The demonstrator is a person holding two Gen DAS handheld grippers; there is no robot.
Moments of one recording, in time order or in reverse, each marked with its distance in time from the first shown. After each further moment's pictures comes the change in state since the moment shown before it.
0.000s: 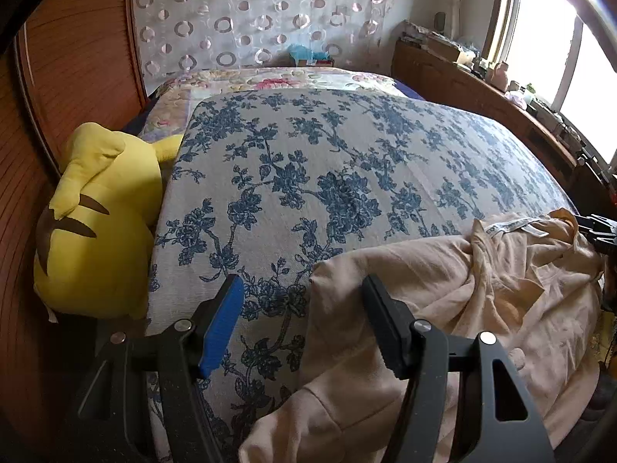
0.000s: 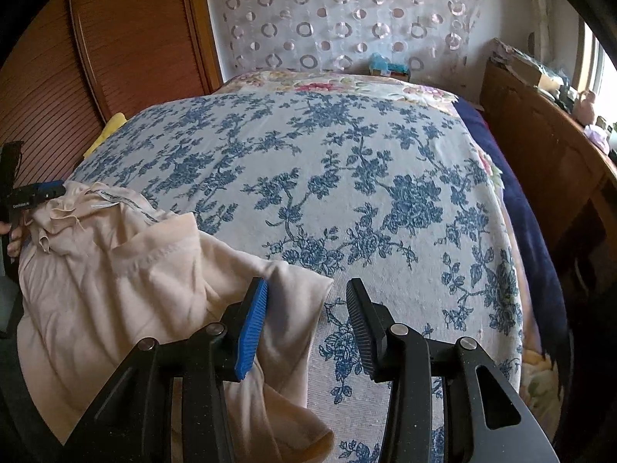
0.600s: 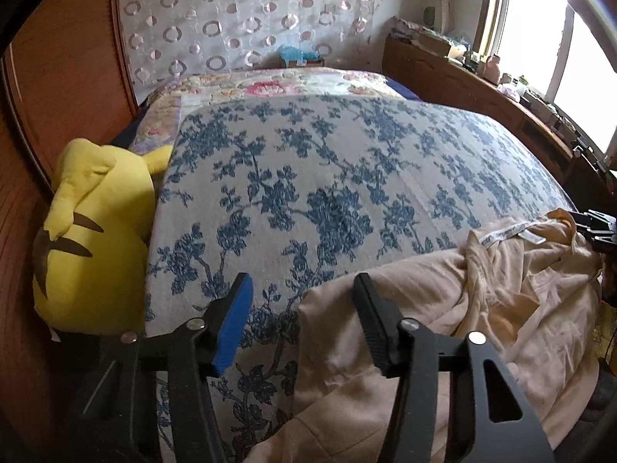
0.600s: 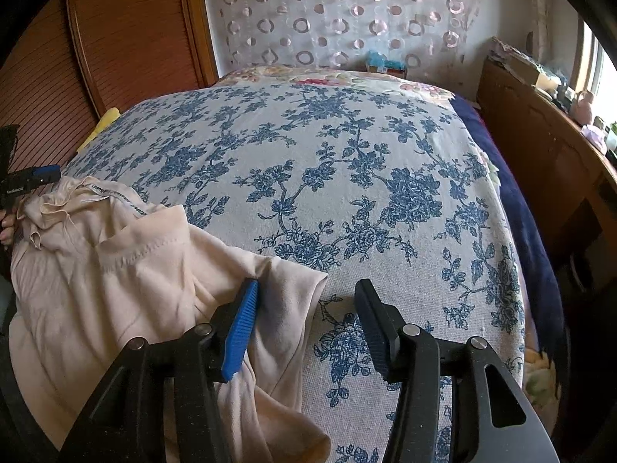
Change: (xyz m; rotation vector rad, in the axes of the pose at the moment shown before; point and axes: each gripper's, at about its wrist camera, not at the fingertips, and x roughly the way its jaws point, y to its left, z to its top) left arm 0.004 -0.004 0.016 0.039 0.015 -0.021; right arm 0.006 -0.002 -0.003 -0.008 0.002 -0.013
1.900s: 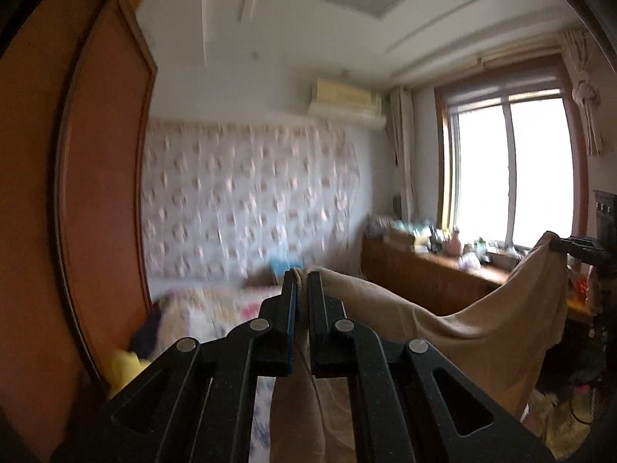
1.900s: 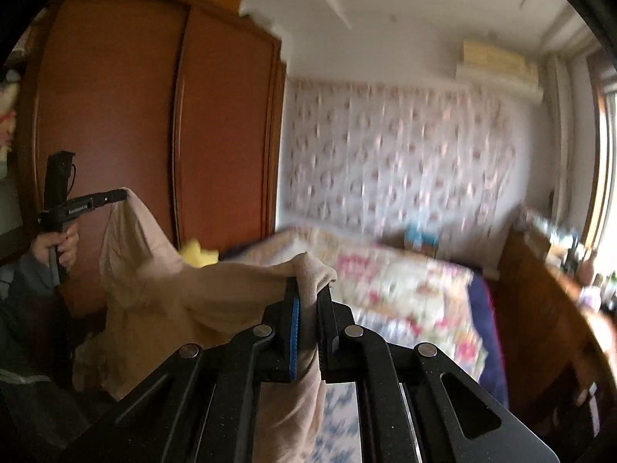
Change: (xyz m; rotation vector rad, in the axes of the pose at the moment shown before) left arm -0.330 -0.044 0.094 0.045 -0.818 -0.018; right arm -0.309 0.047 0.093 -0.252 -0.617 0.082
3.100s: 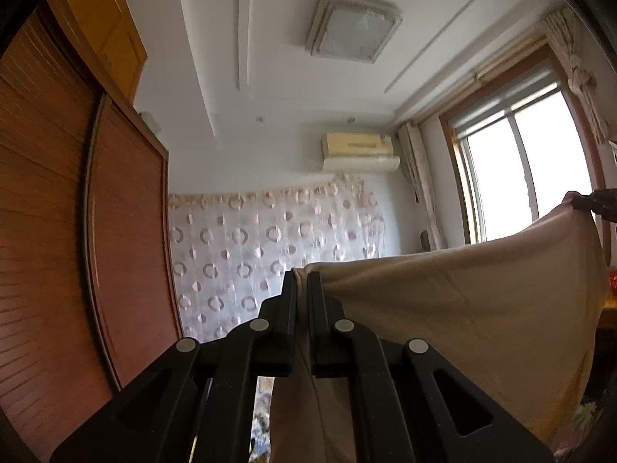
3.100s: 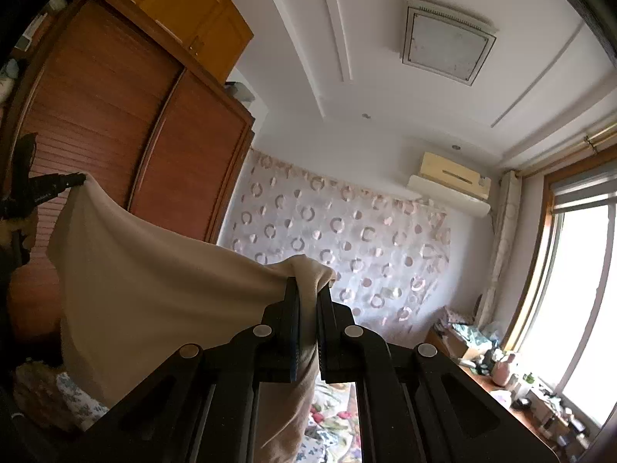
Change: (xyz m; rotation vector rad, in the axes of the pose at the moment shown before) left arm -0.013 -0.003 0.082 0.155 -0.141 0.109; right arm -0.064 0.029 0.108 -0.184 -0.162 -0.253
